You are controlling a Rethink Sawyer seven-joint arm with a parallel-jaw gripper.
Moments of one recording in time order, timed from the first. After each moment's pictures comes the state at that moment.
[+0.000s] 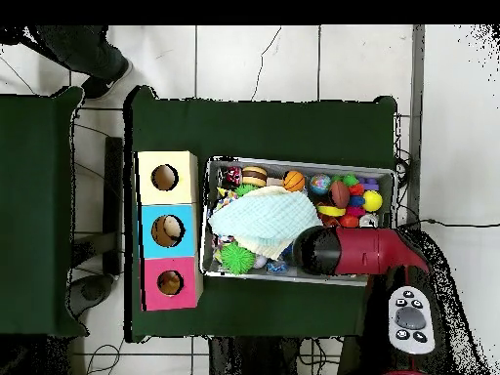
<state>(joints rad) -0.35 -0.58 -0.16 1.58 -0.53 0.61 2.97</state>
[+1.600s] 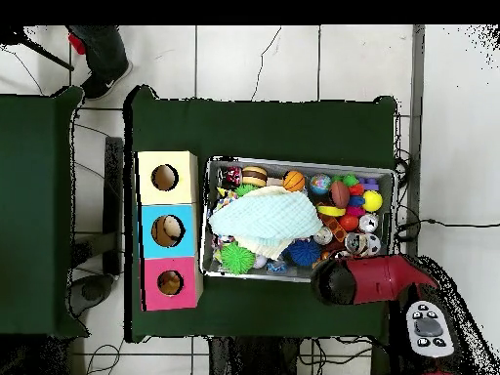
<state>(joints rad) -0.48 -0.54 -0.11 1.67 -0.76 0.44 2.97</state>
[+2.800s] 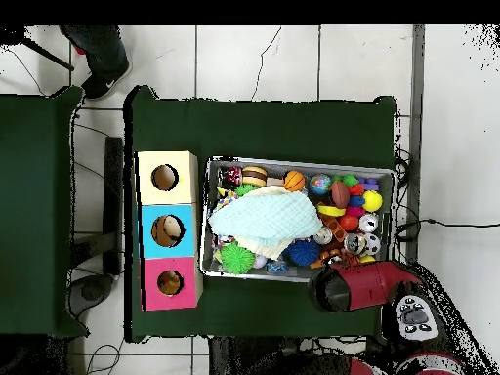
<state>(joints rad) -0.47 -0.45 -0.13 1.67 -0.81 0.30 2.97</state>
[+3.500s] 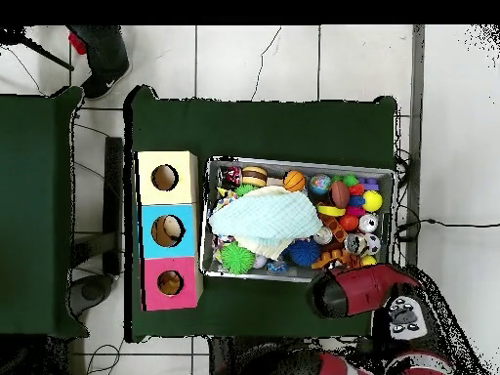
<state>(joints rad) -0.42 -0.44 -0.20 1.67 -0.84 0.27 2.97</state>
